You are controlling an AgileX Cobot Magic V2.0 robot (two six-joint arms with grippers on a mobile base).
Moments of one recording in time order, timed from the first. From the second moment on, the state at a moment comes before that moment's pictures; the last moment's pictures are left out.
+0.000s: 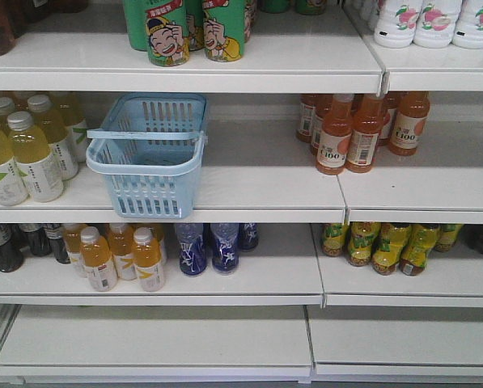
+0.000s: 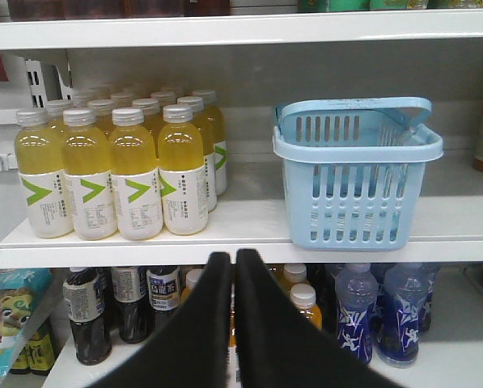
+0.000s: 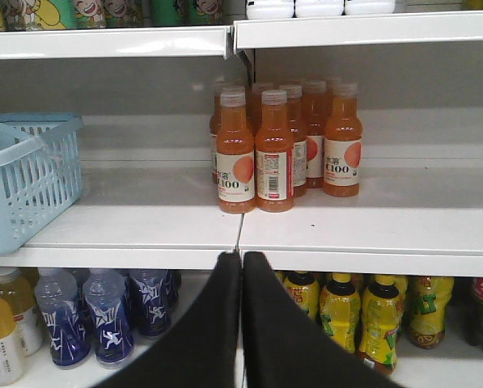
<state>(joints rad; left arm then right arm) 0.04 -0.01 0.04 -0.06 0.12 -0.02 0.06 -0.01 0.03 -0.01 0.11 0.03</state>
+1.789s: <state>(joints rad) 0.04 0.64 -0.52 -0.06 0.16 -0.08 0.06 -0.01 0.03 -0.01 0.11 0.03</state>
